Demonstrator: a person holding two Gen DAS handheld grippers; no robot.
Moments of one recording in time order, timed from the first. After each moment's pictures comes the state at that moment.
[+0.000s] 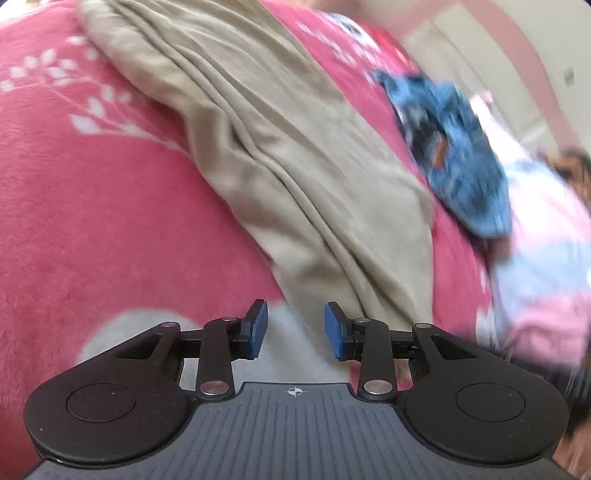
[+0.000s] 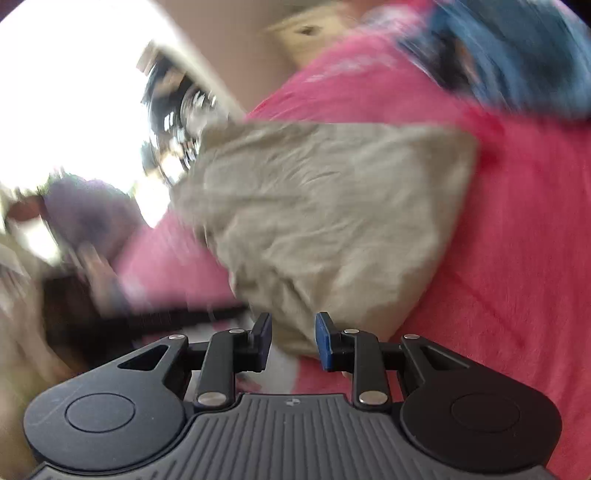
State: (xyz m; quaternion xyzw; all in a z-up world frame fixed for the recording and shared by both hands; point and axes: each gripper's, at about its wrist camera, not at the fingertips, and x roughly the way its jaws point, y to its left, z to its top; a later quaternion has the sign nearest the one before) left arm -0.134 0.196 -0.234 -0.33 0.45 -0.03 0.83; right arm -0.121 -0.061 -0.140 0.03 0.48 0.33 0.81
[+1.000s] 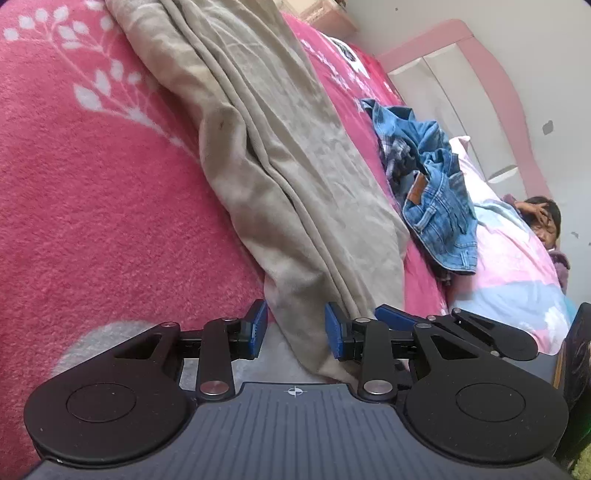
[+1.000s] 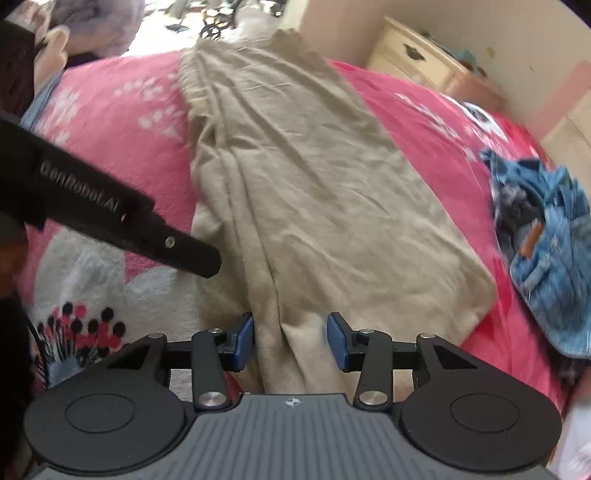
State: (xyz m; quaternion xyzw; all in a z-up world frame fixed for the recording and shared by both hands) left arm -0.139 0.212 -0.250 -0.40 0.42 -0.08 0.81; right arm -0.118 0.036 -0.170 -0.31 0.42 0.31 0.80
